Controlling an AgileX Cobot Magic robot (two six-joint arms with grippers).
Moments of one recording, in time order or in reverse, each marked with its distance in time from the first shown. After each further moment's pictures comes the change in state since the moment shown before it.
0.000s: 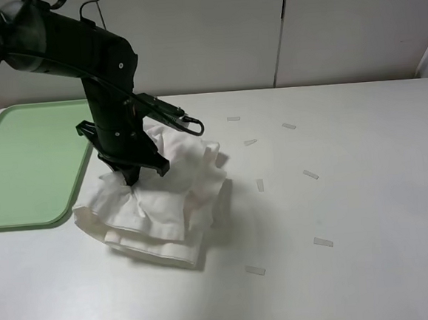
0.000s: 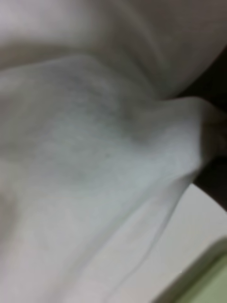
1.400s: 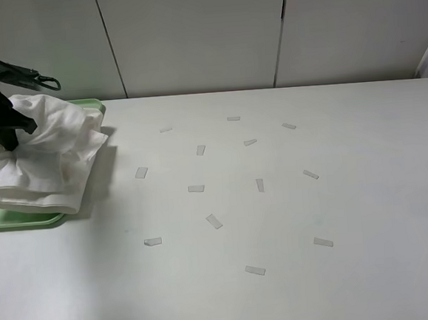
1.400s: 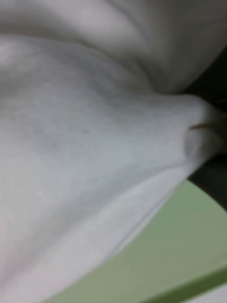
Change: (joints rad) left arm 0.633 -0.060 -0.033 0.026 -0.104 0.303; right arm 0.000 0.000 0.000 0.000 0.000 0.000
